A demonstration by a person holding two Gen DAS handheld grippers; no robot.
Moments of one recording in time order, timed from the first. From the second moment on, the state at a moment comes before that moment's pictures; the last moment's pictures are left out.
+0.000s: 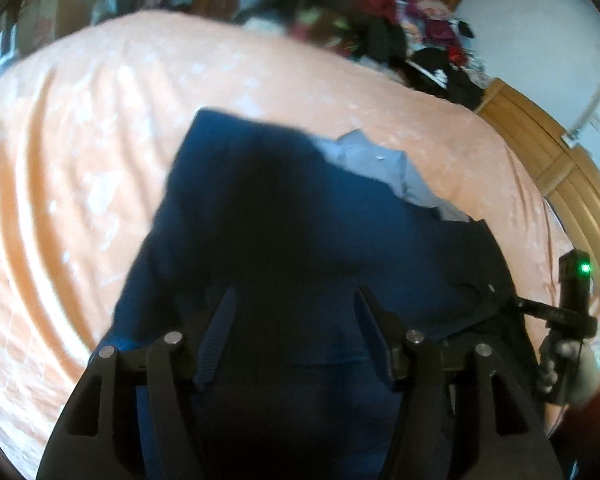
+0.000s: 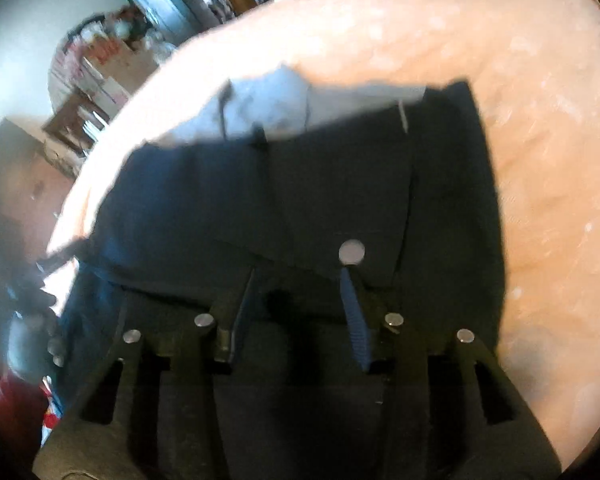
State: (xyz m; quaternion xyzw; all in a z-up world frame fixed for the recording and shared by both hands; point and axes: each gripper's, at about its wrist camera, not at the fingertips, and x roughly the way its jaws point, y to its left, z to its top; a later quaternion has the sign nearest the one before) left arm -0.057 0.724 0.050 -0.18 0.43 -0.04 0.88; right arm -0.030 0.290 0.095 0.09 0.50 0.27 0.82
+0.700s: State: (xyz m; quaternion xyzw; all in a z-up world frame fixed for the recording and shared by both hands) left arm -0.010 0.621 0.039 -0.03 0.49 -0.04 0.87; right arm -0.024 0.309 0.078 0.03 0.51 0.23 0.83
